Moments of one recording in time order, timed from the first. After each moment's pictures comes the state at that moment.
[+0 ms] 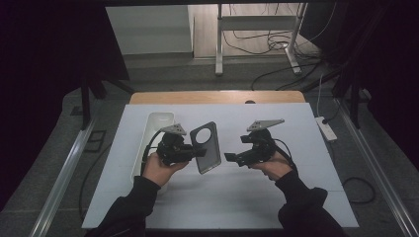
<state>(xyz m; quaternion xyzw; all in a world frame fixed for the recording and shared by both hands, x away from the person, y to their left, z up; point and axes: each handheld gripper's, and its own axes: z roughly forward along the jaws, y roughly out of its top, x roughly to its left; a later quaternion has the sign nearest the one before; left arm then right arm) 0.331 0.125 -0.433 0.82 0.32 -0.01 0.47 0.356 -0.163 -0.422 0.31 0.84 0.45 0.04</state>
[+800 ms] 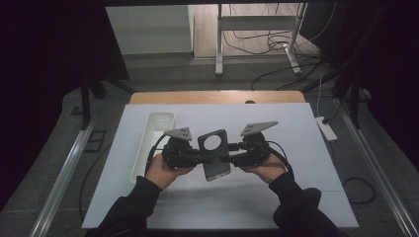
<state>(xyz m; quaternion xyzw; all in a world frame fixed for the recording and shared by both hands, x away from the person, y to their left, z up) 0.323 0.108 -0.430 0.84 0.24 -0.05 0.49 0.347 -0.149 -0.422 0.25 0.85 0.47 0.00</state>
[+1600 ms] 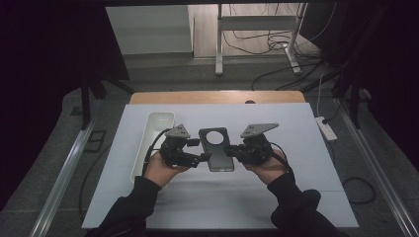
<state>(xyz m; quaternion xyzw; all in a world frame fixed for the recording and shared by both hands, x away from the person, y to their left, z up) 0.331 0.118 -0.438 0.83 0.31 0.05 0.46 0.340 -0.151 -0.416 0.25 0.86 0.44 0.08</state>
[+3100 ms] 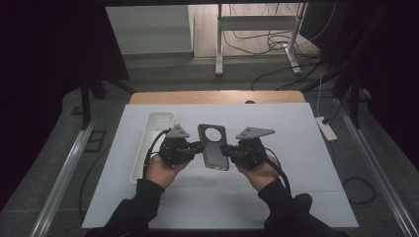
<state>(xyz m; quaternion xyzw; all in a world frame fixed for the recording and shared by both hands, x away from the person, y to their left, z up) 0.322 0.114 -0.436 0.81 0.37 0.10 0.44 0.326 -0.133 -0.423 0.32 0.83 0.45 0.11</state>
